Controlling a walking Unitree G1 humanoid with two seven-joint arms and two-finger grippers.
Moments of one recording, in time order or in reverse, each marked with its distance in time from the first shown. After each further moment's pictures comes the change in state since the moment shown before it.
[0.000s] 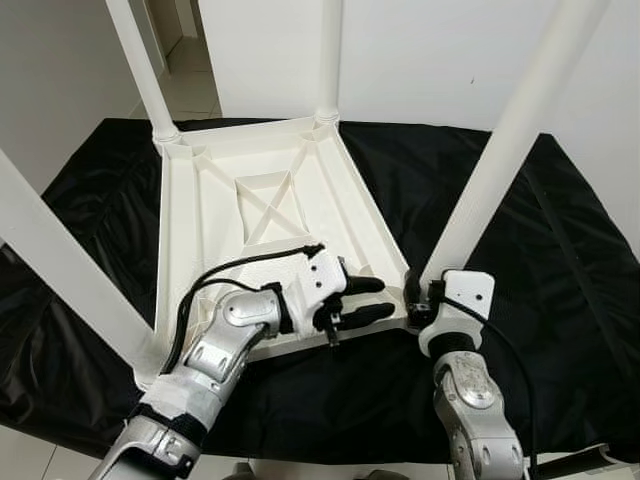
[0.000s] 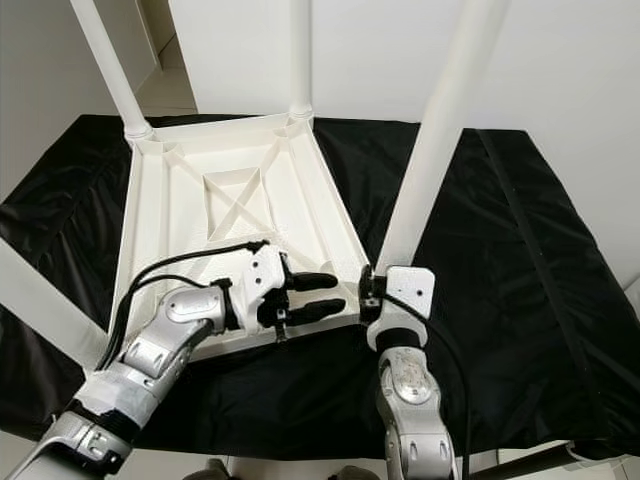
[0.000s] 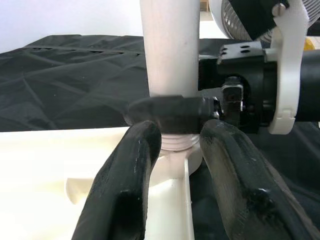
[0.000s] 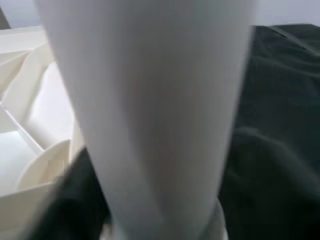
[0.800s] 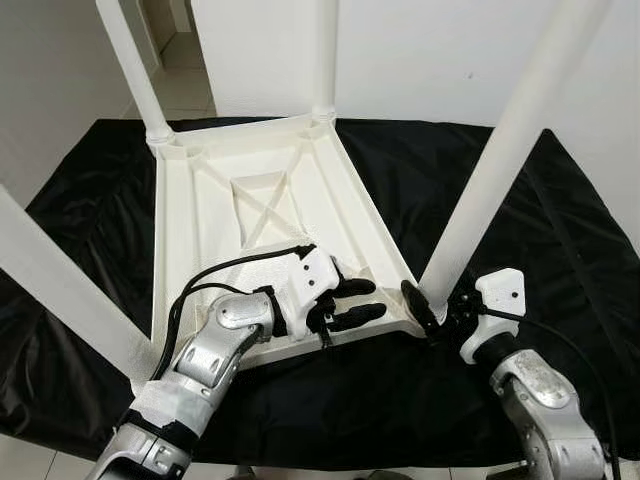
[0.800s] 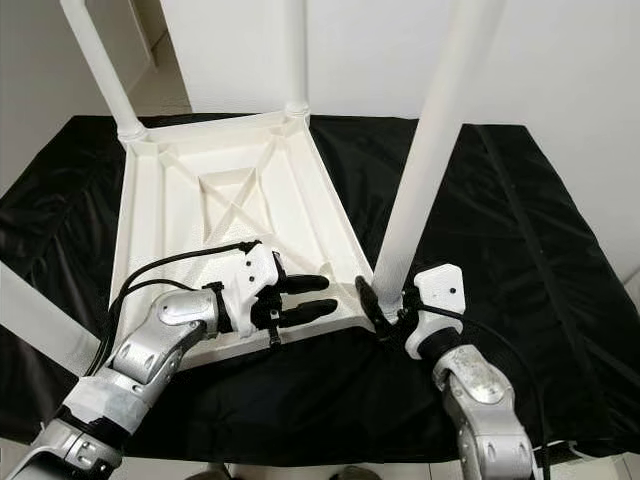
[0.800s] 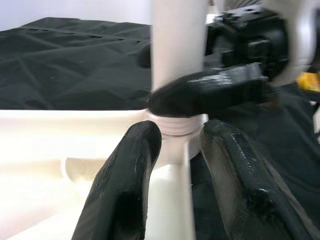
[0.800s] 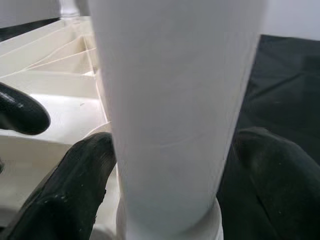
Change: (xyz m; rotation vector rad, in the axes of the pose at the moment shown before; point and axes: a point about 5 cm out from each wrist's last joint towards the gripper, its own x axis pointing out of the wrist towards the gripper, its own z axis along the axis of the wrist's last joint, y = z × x) left arm -0.008 -0.005 -0.002 -0.045 0.036 0.001; right arm 0.005 -0.038 0.011 -0.128 0.002 0.522
